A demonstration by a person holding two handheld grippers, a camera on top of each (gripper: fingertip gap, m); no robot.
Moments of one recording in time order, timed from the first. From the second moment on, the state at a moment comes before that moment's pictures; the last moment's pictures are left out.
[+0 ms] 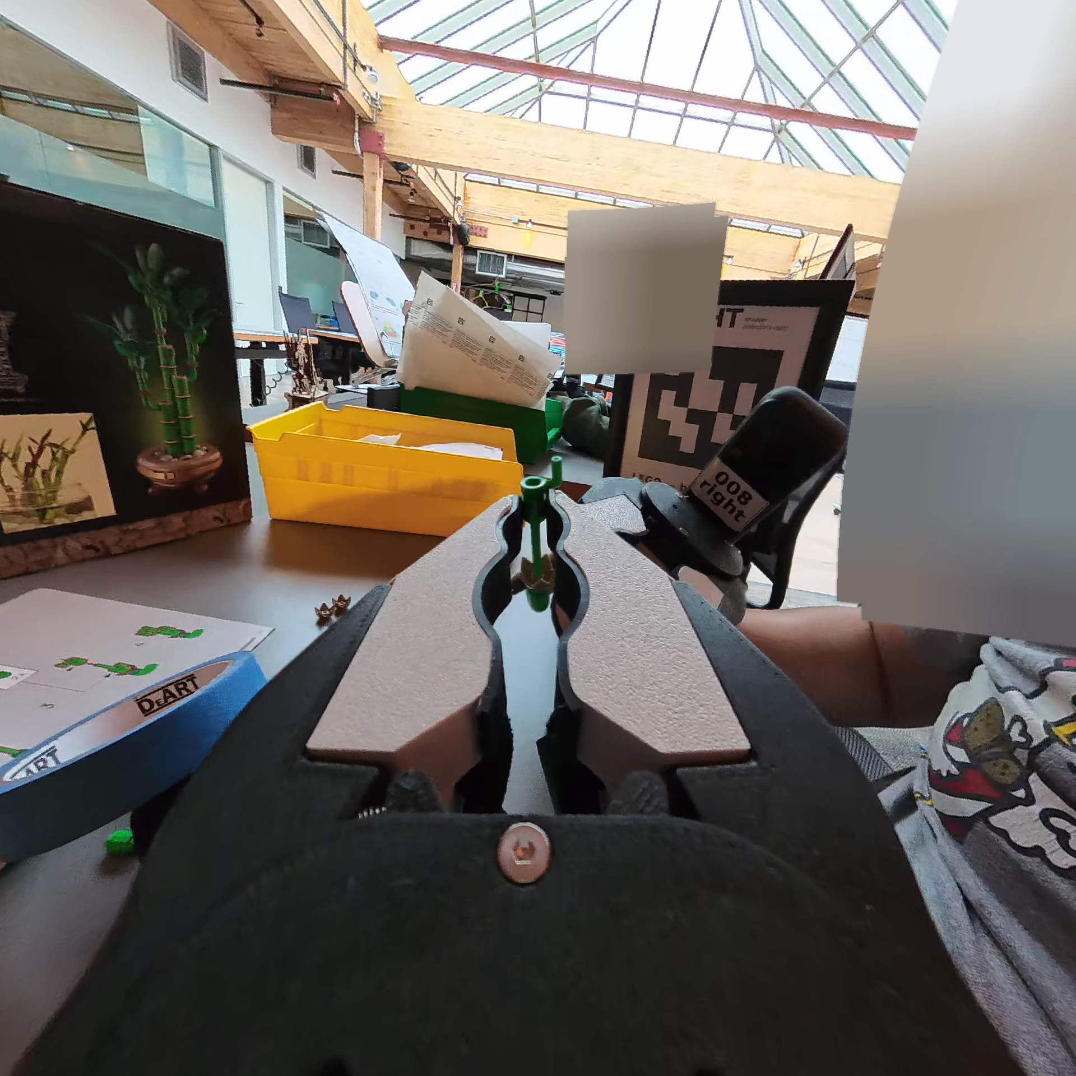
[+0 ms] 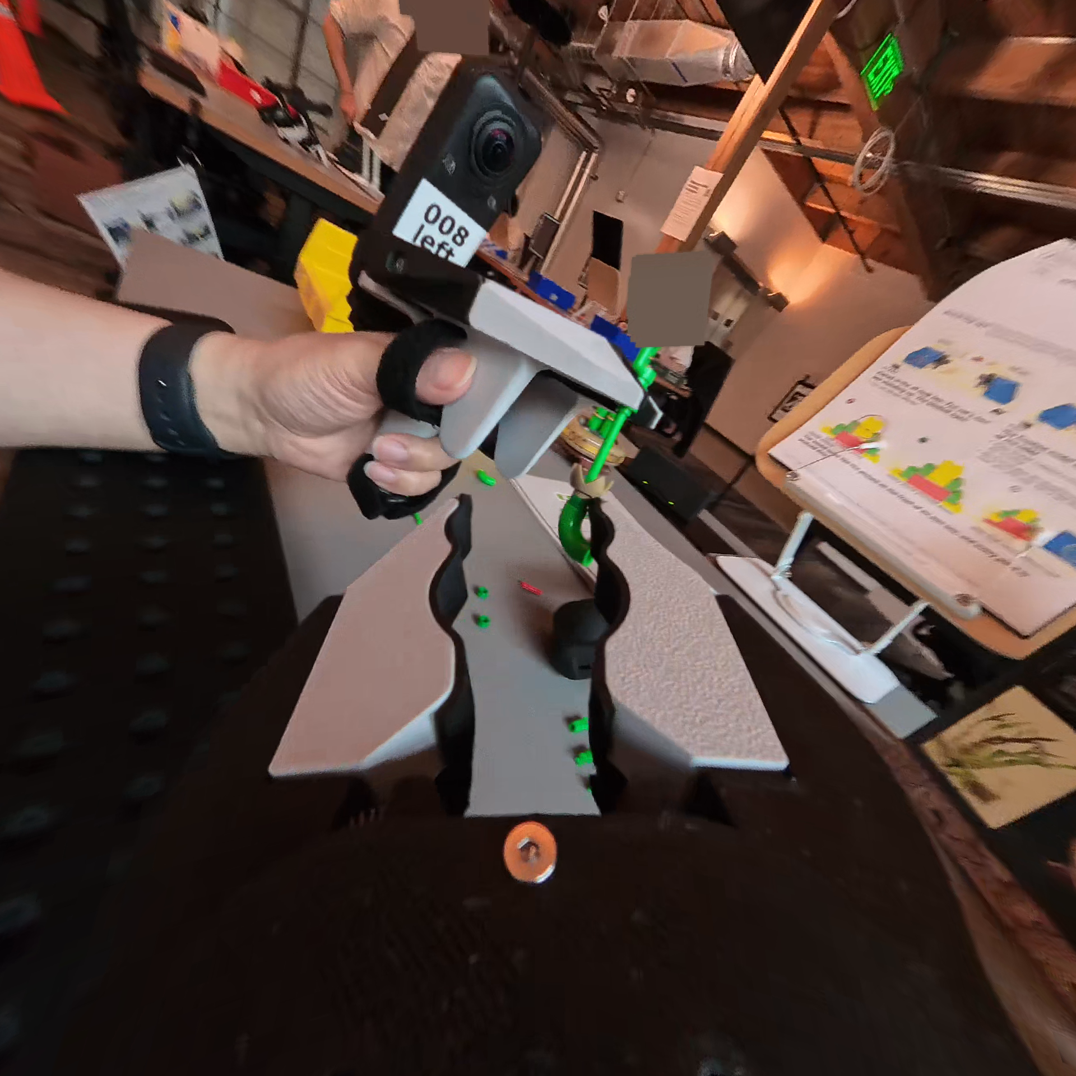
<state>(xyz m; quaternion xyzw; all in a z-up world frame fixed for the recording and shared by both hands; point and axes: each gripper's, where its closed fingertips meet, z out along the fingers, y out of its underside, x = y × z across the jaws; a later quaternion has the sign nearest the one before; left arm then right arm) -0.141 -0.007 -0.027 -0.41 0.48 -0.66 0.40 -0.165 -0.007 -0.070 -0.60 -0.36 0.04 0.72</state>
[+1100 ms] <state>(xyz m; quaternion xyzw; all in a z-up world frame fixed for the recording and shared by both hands) -0.145 -0.050 -0.042 -0.38 0.55 -0.70 0.24 -0.160 -0.027 -0.063 -0.61 -0.31 0.29 0.67</state>
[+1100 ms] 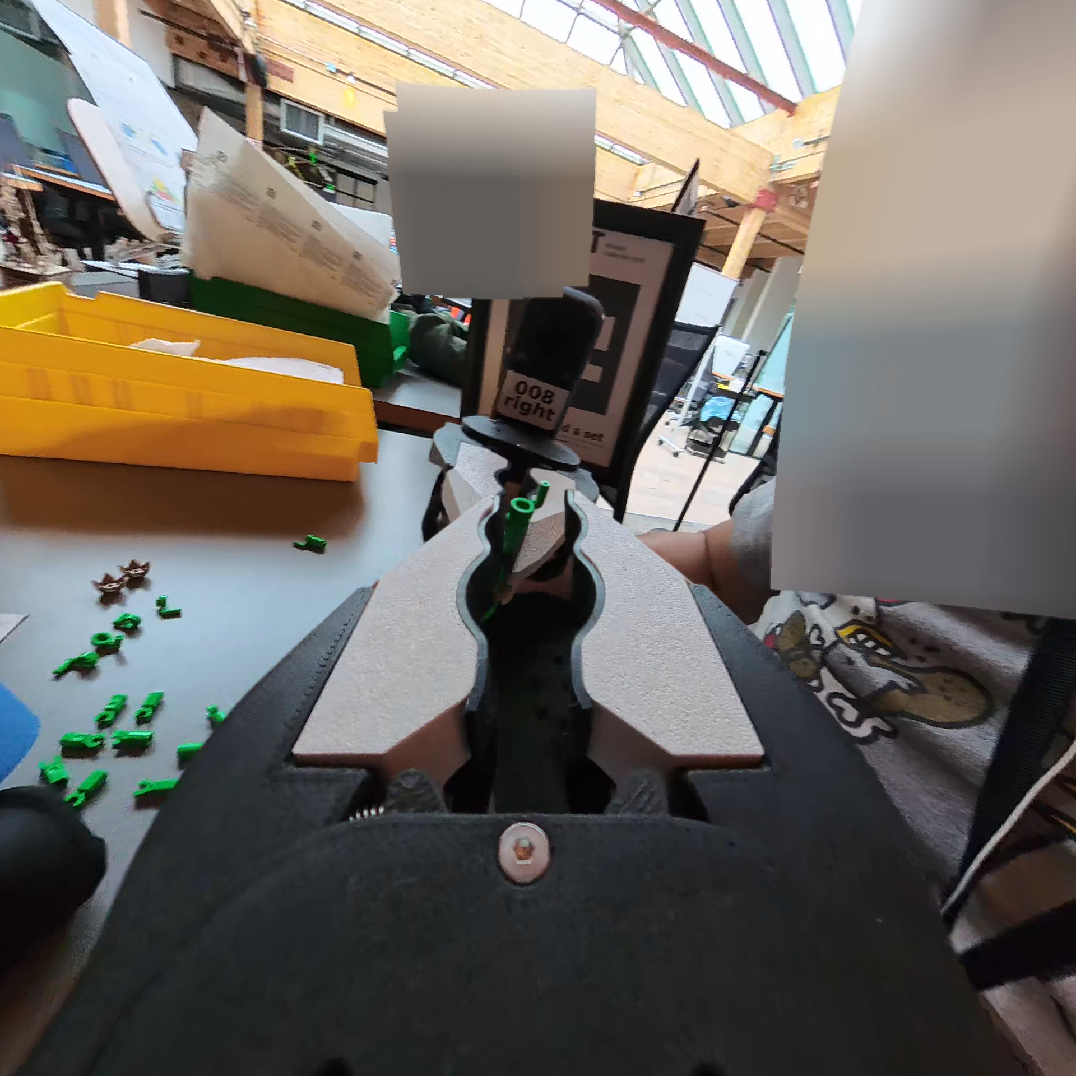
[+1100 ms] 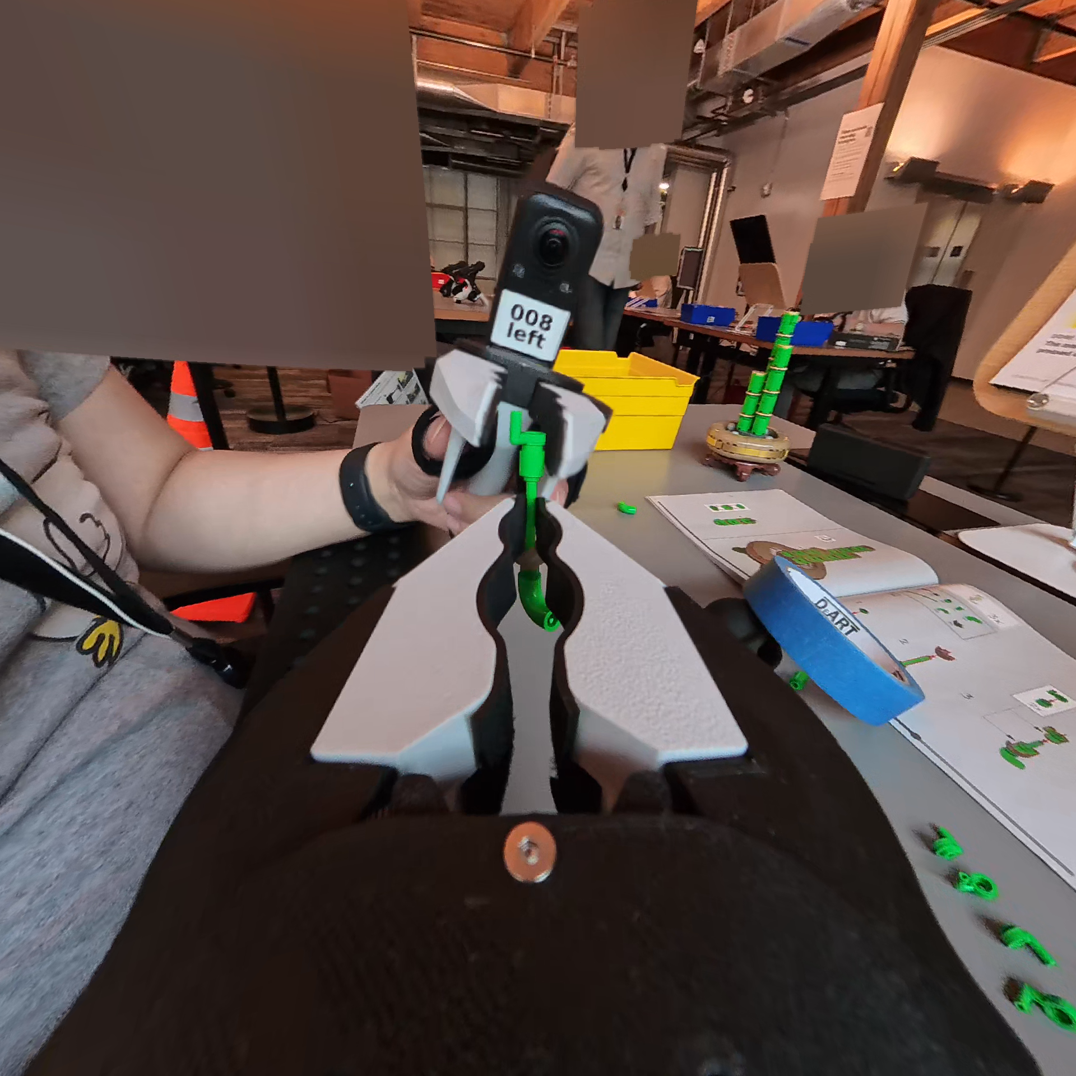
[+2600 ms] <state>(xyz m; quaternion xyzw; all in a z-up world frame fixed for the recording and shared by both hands) -0.186 -0.022 -0.117 -0.42 0.69 -0.46 0.37 -0.177 -0.008 -0.140 -0.65 -0.49 -0.06 0.58</state>
